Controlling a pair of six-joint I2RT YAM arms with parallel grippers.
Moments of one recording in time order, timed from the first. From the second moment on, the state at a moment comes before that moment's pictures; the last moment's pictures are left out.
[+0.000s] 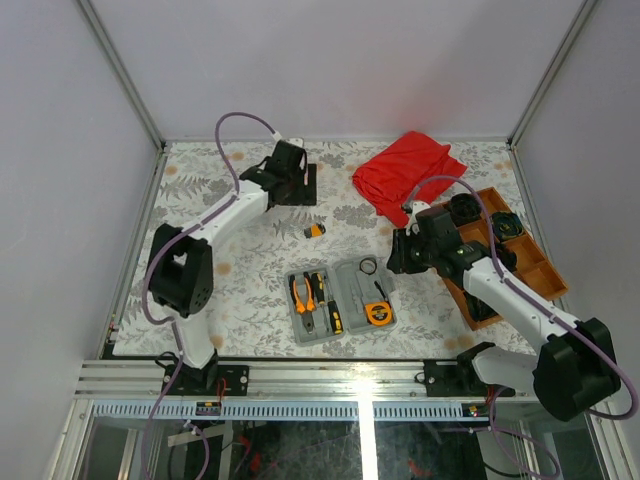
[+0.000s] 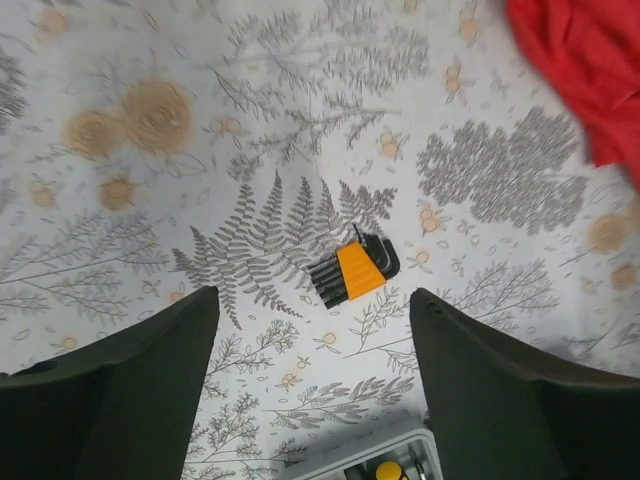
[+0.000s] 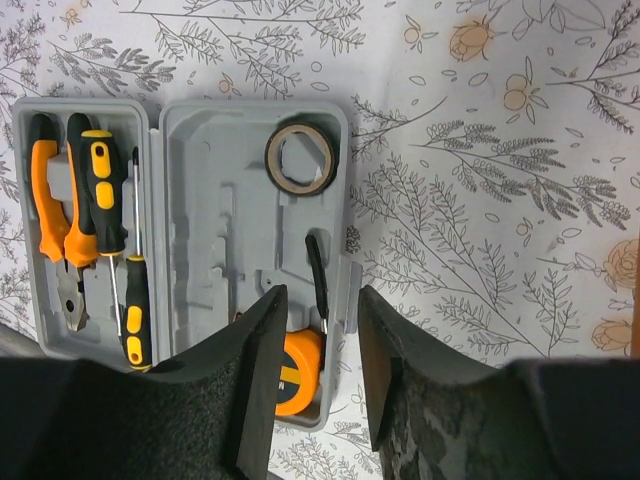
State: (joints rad) left arm -0.44 1.82 1.51 -0.50 -0.12 -0.37; right arm 0.45 1.20 0.78 -0.44 -0.15 0.32
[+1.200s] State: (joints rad) left arm -0.52 1.97 1.46 -0.57 -0.20 -0.55; right arm 0.45 1.20 0.69 -0.36 -0.18 0.36
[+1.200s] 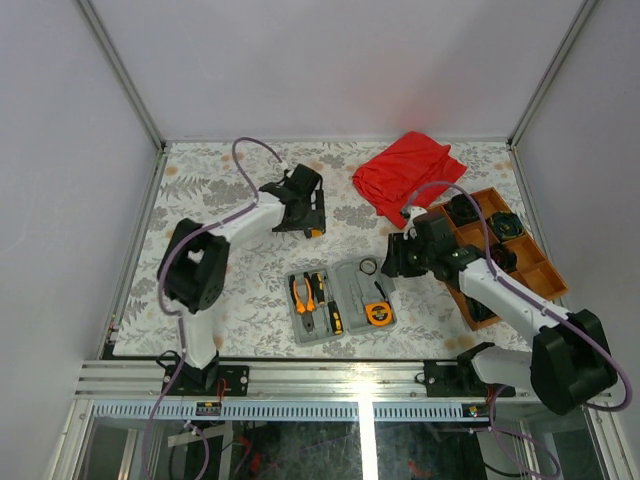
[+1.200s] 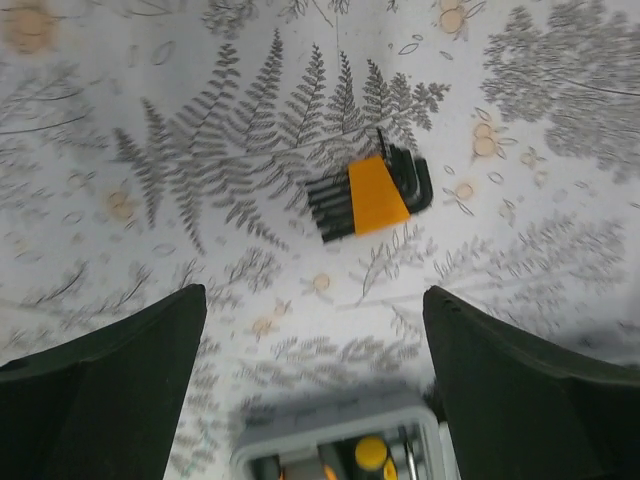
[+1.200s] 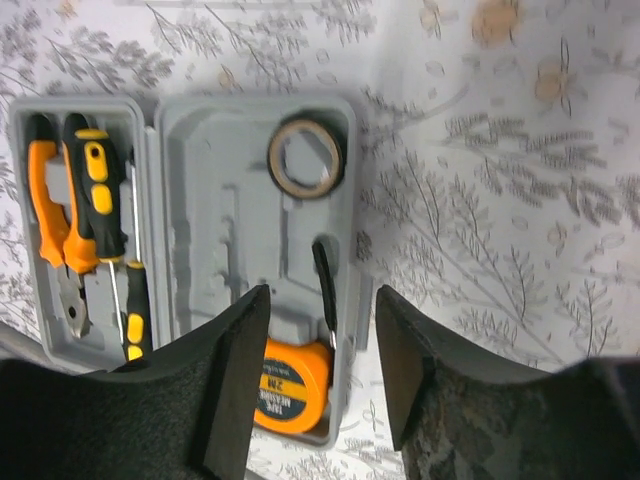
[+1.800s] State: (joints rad) left arm -0.32 1.21 1.01 -0.51 -0.13 -0.52; right arm 0.54 1.82 1.31 -0.29 -0.30 0.05
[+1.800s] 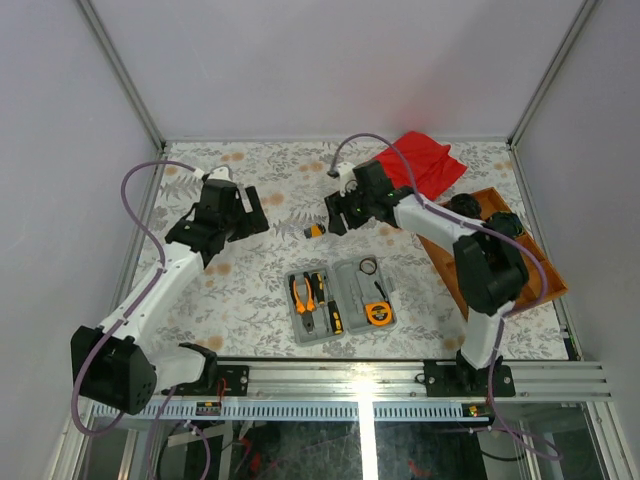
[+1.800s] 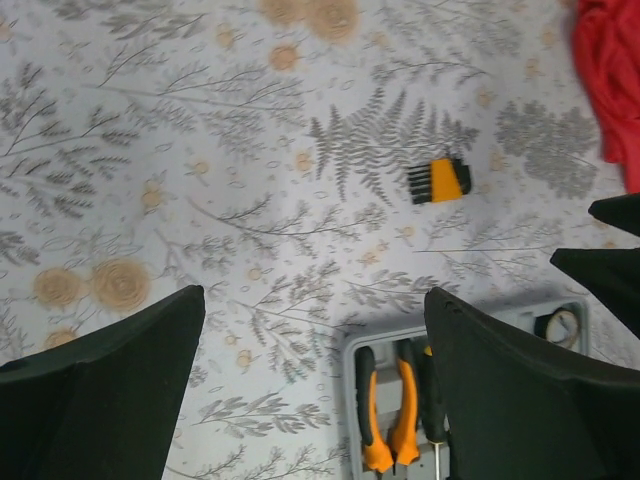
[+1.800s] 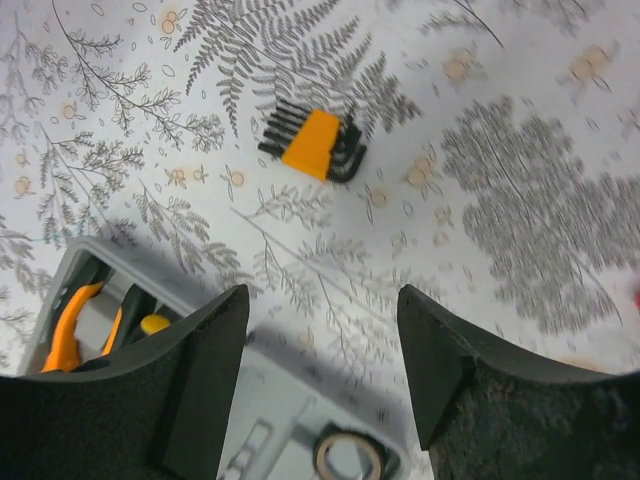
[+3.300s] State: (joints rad) left arm -0.17 1.11 0.92 -0.51 -0.09 -0.53; right arm 0.62 2.45 2.06 -0.85 -0.61 -1.18
